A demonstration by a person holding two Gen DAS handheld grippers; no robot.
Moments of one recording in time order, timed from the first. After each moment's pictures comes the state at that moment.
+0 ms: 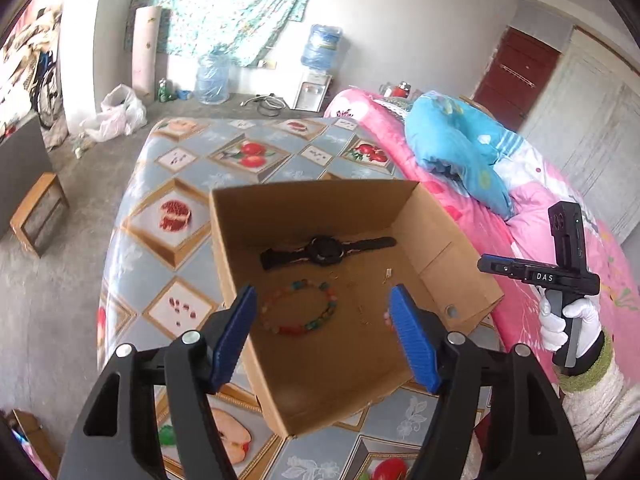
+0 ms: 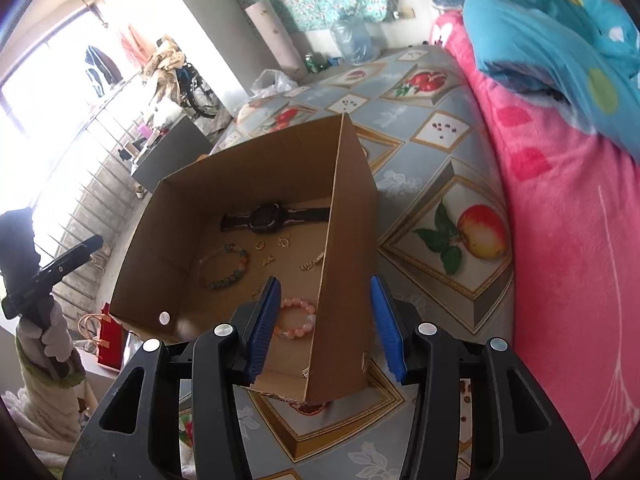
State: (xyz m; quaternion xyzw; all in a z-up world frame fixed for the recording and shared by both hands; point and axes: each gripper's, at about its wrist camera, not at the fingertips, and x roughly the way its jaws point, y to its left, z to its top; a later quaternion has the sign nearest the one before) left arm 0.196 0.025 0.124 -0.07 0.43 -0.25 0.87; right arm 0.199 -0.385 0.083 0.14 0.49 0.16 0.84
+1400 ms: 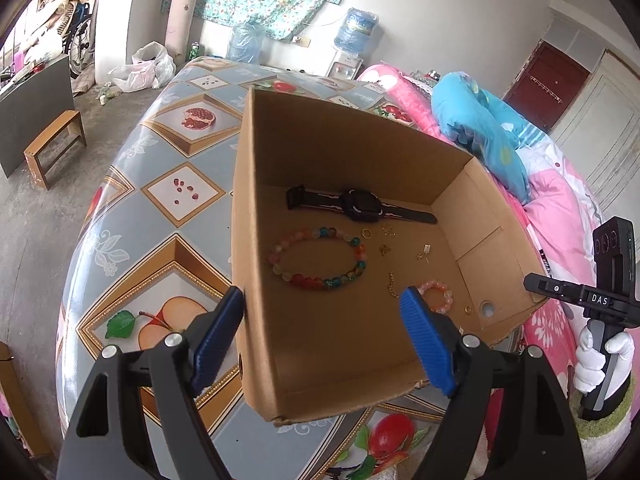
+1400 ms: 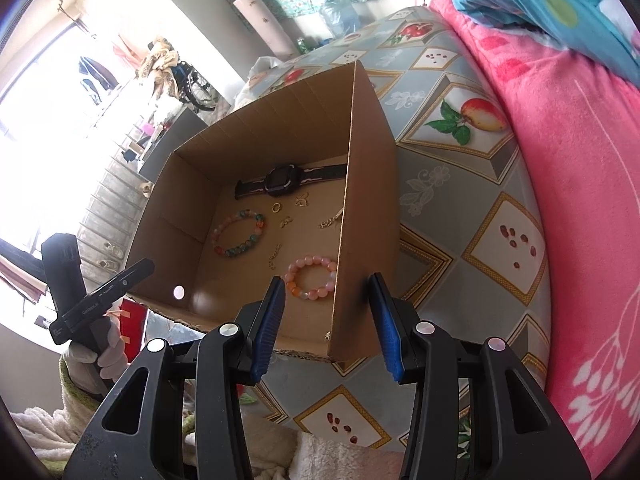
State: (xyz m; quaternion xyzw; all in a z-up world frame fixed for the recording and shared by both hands) left arm 0.130 0.028 0.053 -0.10 0.45 -0.21 0.86; right arm 0.114 -0.361 0.064 0.18 0.51 0.14 0.83
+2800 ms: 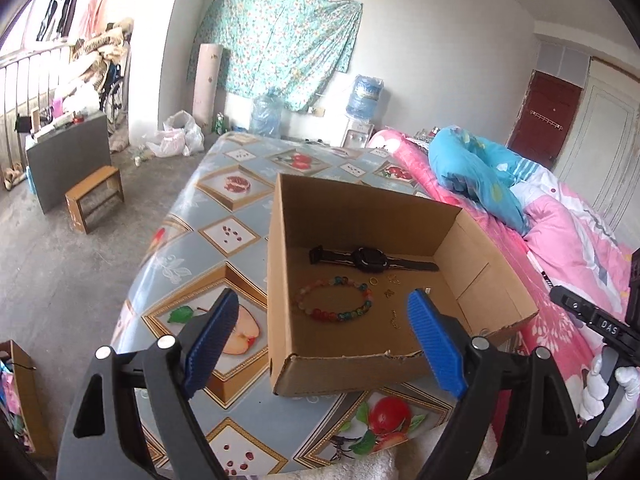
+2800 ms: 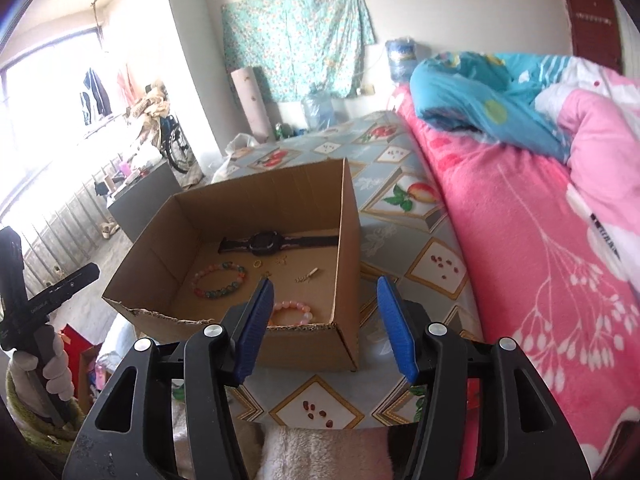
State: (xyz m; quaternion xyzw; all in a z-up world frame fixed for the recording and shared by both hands) left arm 0.032 0.044 0.102 -0.07 0.31 -0.14 0.94; right arm -0.001 -0.333 0.108 0.10 0.32 0.03 0.94
